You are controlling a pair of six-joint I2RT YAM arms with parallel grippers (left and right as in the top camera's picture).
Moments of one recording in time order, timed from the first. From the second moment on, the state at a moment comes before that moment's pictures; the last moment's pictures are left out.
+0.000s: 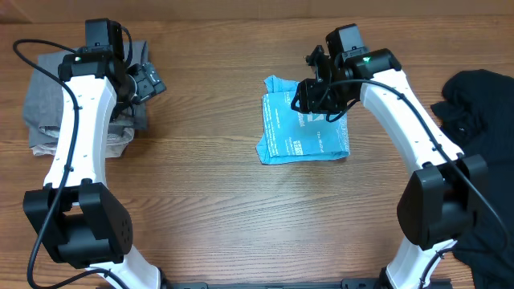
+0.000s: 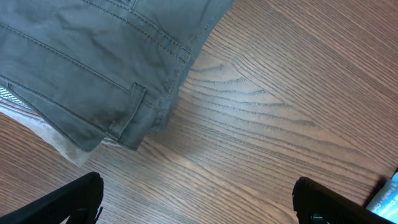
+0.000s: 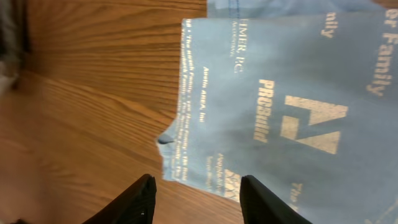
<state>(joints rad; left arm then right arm) 0.10 1.85 1.68 -1.04 -0.03 -0.47 0.28 1.94 1.68 -1.00 -0.38 0.18</state>
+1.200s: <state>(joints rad) 0.10 1.85 1.68 -1.04 -0.03 -0.47 0.08 1.91 1.16 -0.72 -0.44 0.09</state>
